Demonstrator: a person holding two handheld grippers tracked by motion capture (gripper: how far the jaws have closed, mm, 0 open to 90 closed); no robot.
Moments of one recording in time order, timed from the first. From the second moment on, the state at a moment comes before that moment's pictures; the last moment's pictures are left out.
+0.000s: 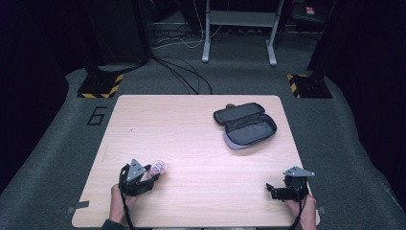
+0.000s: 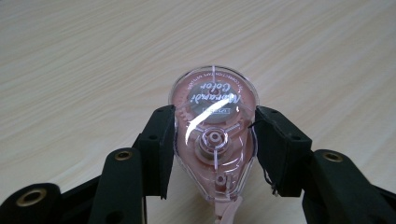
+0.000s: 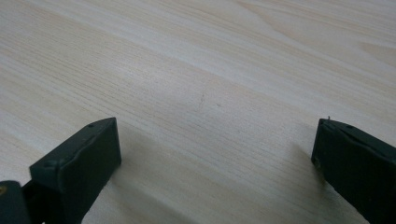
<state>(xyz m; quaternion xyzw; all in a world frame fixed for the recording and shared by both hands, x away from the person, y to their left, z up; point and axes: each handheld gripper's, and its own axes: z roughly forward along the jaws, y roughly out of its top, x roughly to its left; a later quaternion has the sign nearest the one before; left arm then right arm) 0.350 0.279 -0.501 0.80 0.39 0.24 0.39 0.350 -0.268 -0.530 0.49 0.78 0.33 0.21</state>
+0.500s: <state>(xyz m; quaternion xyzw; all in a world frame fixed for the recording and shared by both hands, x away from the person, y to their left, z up) 0.379 0.326 -0.517 0.76 0.49 0.24 0.36 0.350 -0.268 -0.530 0.49 0.78 0.33 0.21</state>
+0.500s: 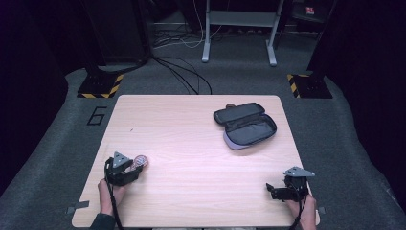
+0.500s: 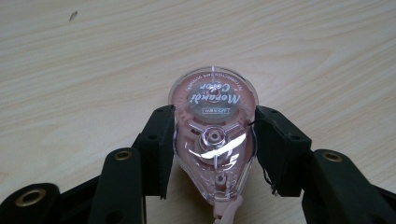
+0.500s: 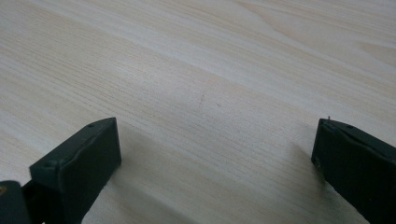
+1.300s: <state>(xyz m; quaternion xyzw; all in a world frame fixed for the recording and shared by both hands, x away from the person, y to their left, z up) 0.342 0.337 -0.520 0.76 0.52 0.22 0.32 0.354 -0.272 -0.527 0.52 0.76 0.34 0.20</state>
